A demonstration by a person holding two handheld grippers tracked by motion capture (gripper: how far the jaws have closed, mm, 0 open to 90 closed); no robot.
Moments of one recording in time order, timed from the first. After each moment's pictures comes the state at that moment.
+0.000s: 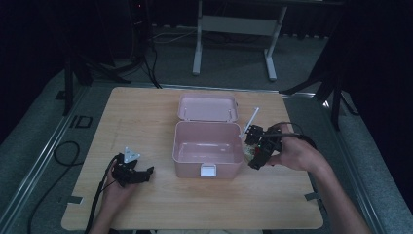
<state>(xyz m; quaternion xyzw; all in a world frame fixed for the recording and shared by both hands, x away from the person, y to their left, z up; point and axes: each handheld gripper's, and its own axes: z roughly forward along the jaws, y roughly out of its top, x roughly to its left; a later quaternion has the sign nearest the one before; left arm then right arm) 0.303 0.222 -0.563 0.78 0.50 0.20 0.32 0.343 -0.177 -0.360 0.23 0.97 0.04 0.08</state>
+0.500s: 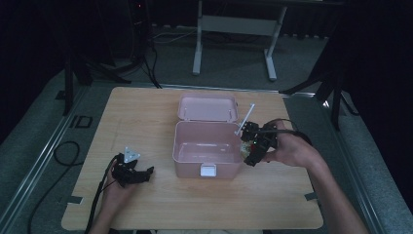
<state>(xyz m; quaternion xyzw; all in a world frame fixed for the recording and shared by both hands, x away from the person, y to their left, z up) 0.303 0.221 -0.563 0.78 0.50 0.20 0.32 0.349 -0.166 -0.356 0.23 0.97 0.04 0.08</state>
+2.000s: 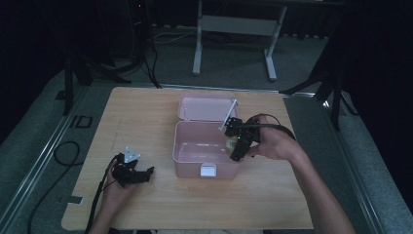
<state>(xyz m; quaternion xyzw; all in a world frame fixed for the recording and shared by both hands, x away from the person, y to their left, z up) 0.304 0.221 -0.563 0.78 0.50 0.20 0.32 0.362 -0.128 -0.358 0.21 0.97 0.04 0.07</state>
